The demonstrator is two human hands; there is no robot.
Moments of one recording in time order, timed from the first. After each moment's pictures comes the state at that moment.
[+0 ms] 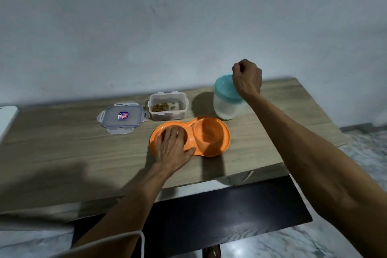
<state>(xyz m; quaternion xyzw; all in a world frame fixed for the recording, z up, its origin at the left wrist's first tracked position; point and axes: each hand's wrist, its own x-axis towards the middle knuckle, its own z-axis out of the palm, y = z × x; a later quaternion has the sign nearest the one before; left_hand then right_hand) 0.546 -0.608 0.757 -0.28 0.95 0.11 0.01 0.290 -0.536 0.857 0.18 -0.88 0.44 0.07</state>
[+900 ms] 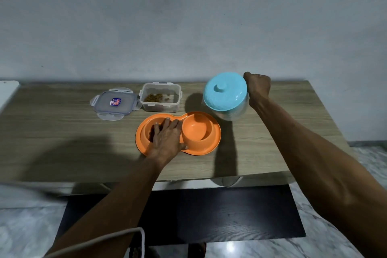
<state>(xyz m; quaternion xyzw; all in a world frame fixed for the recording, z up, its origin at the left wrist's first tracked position) 0.501 -0.592 0.742 -0.31 0.94 0.13 0.07 0.233 -0.507 0.814 0.05 -0.77 0.62 -0.14</state>
